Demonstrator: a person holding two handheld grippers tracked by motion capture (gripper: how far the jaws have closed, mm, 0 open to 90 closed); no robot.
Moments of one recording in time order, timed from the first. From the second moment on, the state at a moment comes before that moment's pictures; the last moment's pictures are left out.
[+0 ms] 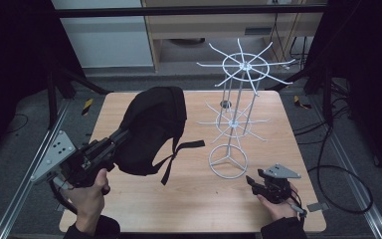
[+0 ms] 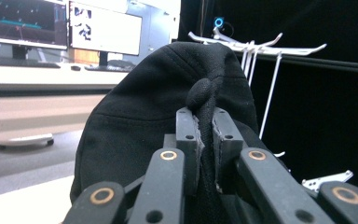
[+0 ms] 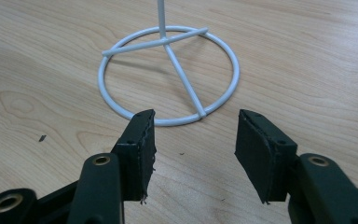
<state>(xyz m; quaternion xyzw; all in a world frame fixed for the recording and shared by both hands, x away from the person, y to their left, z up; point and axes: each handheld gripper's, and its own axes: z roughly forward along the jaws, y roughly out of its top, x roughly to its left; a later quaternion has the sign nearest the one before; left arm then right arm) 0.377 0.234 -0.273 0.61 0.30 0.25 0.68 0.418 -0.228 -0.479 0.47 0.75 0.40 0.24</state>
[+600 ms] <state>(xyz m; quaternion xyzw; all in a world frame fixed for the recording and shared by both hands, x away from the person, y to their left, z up) 0.369 0.205 -0.225 0.60 0.26 0.25 0.72 0.418 -0.229 -0.479 0.47 0.75 0.40 0.24</state>
